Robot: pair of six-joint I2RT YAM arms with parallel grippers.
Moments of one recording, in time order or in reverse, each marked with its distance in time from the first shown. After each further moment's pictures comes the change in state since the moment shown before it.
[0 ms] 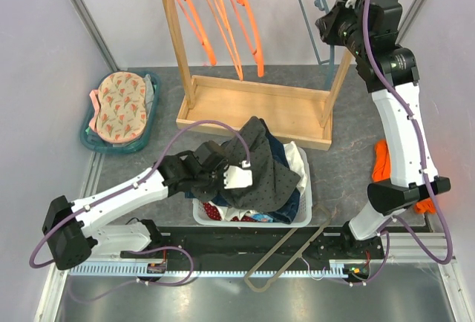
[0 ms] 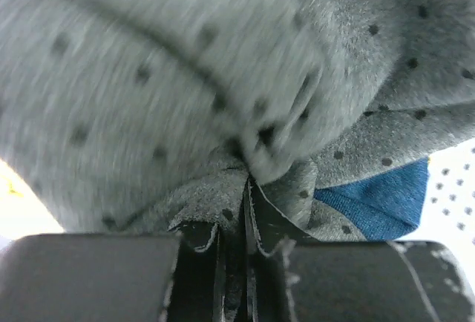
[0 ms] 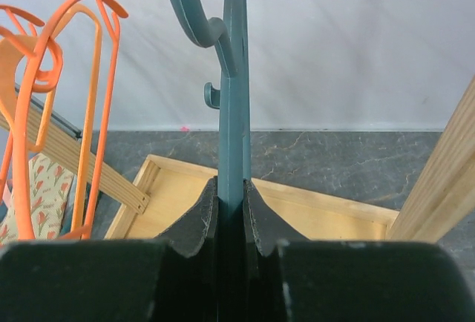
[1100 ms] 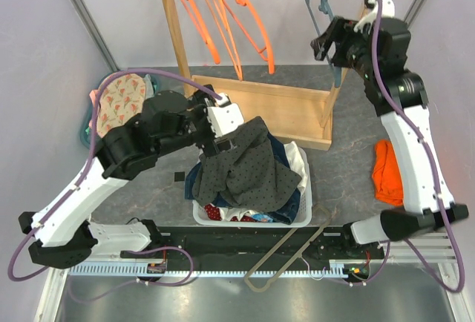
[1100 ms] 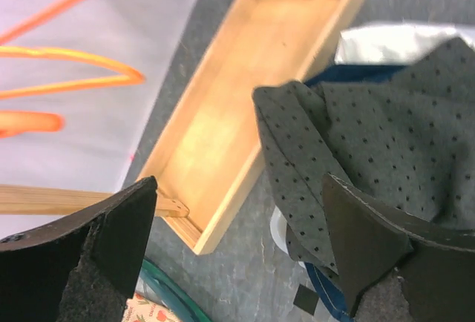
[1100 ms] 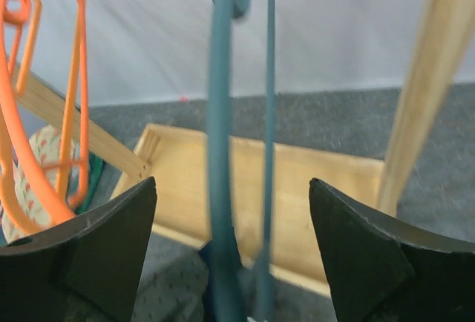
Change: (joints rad) left arm -0.027 0.005 0.700 -0.134 -0.109 -0.109; right arm -0.046 -0.188 -0.311 0.086 -0.061 0.045
